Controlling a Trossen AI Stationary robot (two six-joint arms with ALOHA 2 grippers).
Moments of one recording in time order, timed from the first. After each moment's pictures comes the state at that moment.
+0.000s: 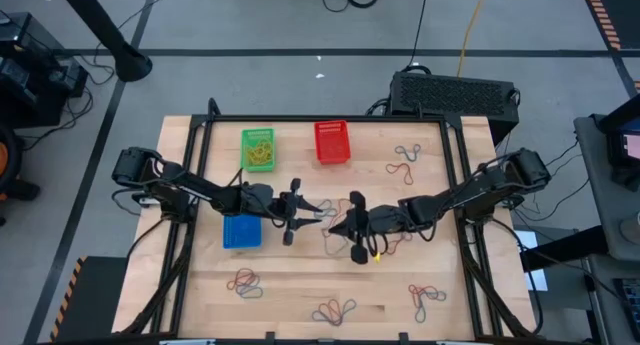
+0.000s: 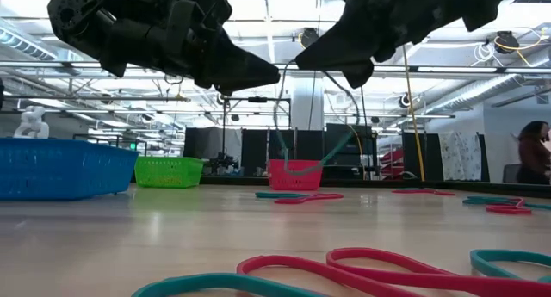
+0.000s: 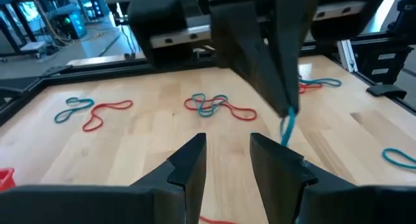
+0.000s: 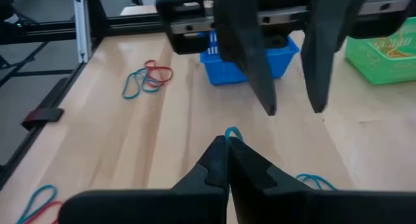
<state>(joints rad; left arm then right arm) -0.09 1.58 0.58 0.81 0.02 0.09 0.26 1.54 0.79 0.33 0.20 0.22</state>
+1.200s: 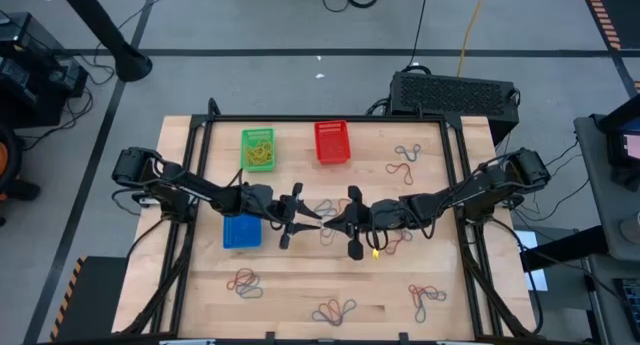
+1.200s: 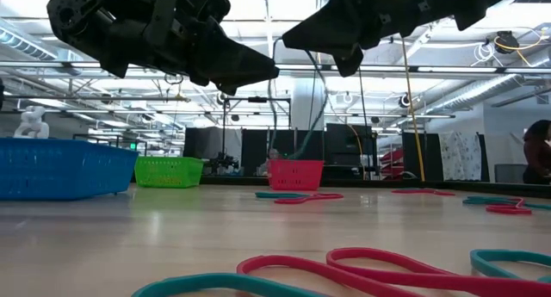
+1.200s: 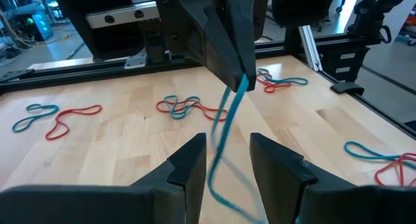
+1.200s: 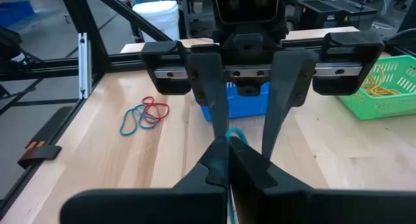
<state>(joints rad) -0.10 1.58 0.58 0.81 0.12 0.09 0.24 1.54 0.79 0.45 0.22 0.19</state>
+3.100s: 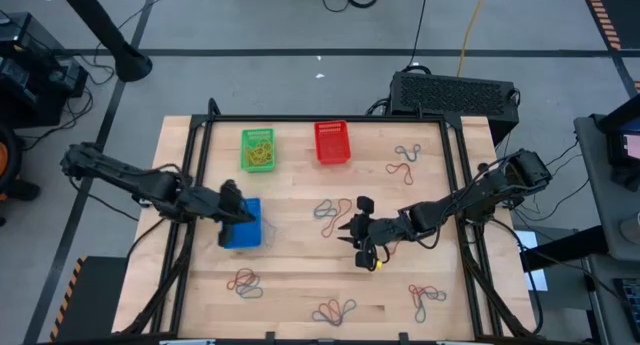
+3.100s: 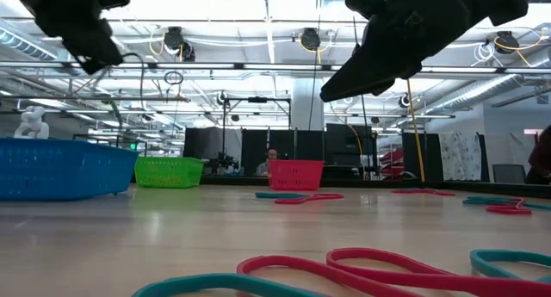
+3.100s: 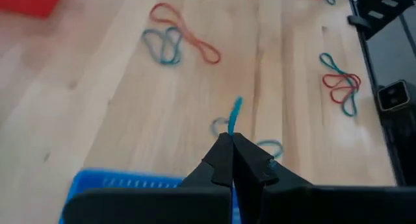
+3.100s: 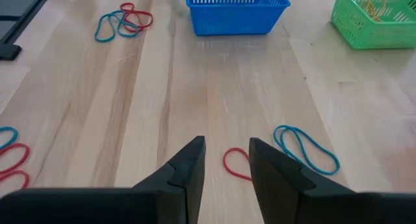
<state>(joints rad) -0.32 0.76 0.60 -0.53 -0.17 -0.51 0.34 1.55 0.79 0.14 0.34 0.22</state>
